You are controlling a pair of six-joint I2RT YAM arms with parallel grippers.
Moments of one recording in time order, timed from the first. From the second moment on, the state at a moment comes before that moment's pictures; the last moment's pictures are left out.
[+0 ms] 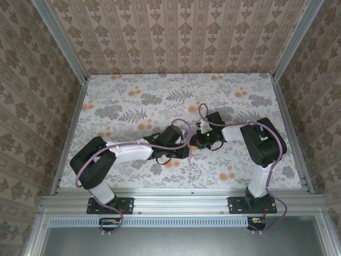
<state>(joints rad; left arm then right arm) -0.94 1.65 0.86 -0.08 0.24 -0.68 0.34 1.88 0.86 -0.06 -0.76 0.62</state>
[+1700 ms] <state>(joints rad) -0.78 1.90 0.96 0.08 0.38 -0.69 0.40 1.71 0.78 -0.10 -0.69 0.68</state>
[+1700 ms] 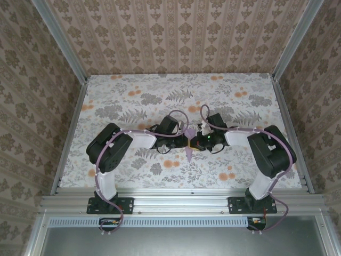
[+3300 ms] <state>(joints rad) -0.61 2.07 1.21 0.00 0.49 -0.64 0.48 1.73 0.68 -0.03 -0.65 0.62</state>
